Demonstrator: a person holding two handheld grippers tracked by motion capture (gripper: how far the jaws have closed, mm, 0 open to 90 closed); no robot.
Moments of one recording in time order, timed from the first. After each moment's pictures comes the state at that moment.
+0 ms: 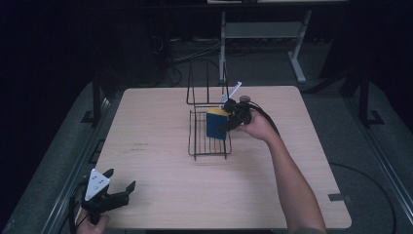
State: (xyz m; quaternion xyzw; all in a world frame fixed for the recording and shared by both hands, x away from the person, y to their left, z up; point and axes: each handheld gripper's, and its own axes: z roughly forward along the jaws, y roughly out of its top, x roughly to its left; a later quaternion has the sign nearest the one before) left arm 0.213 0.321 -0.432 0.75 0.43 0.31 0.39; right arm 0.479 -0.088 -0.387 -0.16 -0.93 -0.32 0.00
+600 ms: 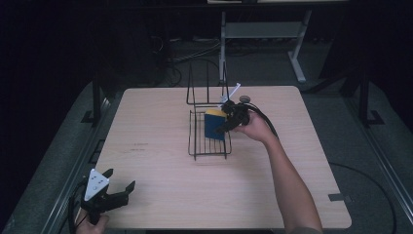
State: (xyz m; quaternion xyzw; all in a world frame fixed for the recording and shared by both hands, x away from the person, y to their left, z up) left arm 0.213 0.322 -0.431 0.75 0.43 0.31 0.39; right arm 0.483 -0.084 -0.395 -0.17 -0.93 -0.33 0.00
